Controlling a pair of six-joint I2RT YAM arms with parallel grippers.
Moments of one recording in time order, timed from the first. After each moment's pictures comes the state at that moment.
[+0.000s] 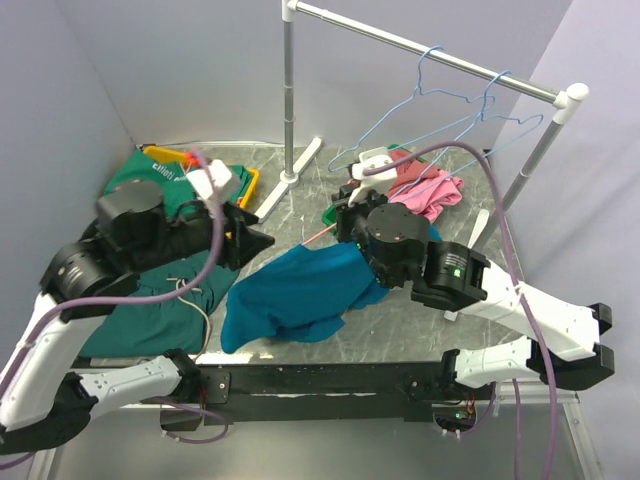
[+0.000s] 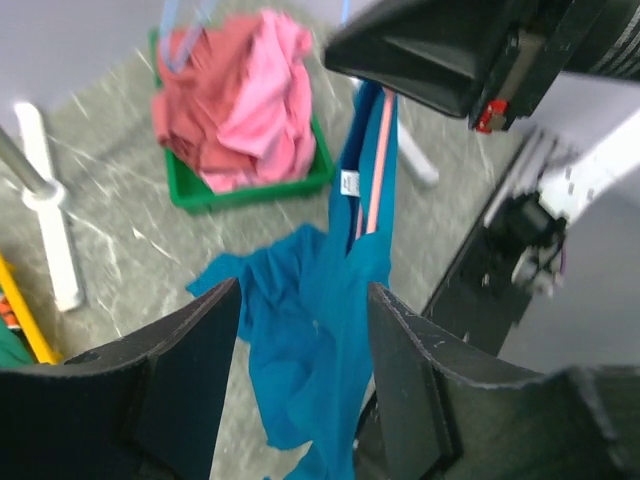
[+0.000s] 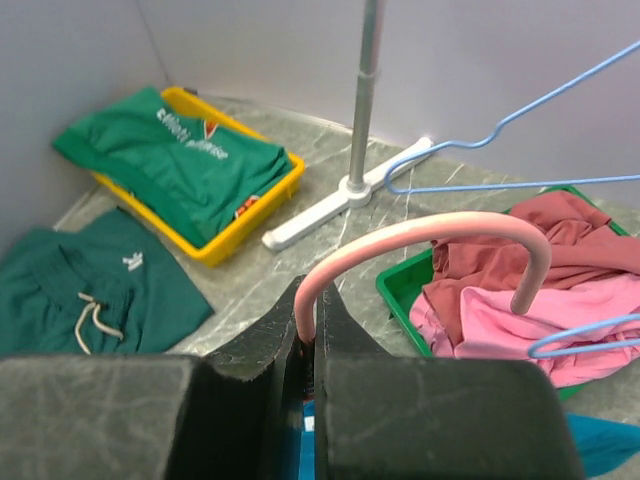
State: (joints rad) left arm -0.77 0.97 1.64 -0.87 0.20 -0.09; right arm 1.23 1.20 1.53 -0.45 0.85 0.14
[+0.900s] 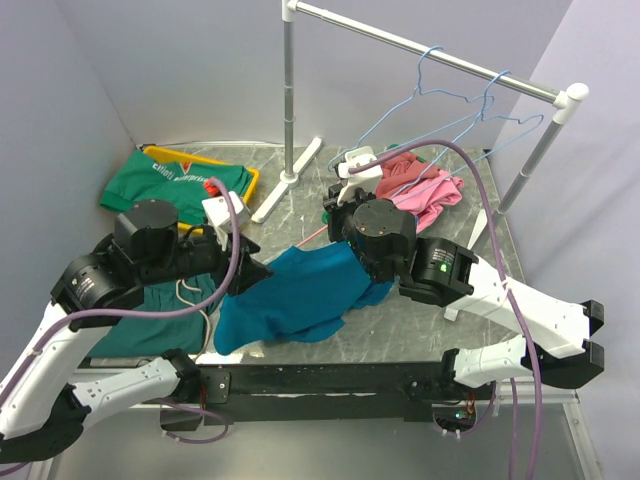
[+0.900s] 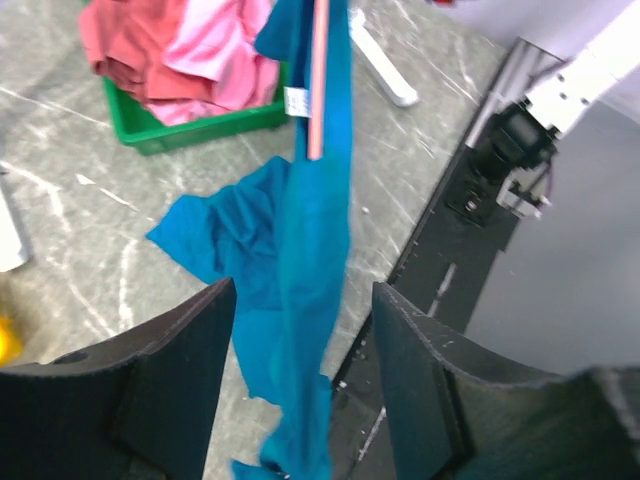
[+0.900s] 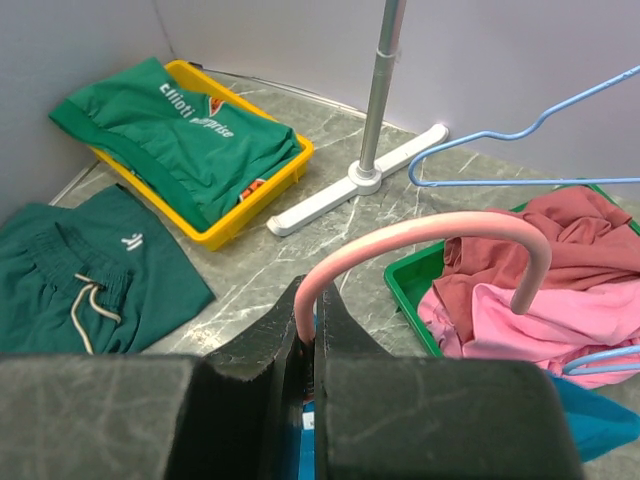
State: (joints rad) left arm -0.77 0.91 1.47 -0.93 0.30 -0.04; right arm 1.20 1.25 1.53 -0.46 0.78 0.14
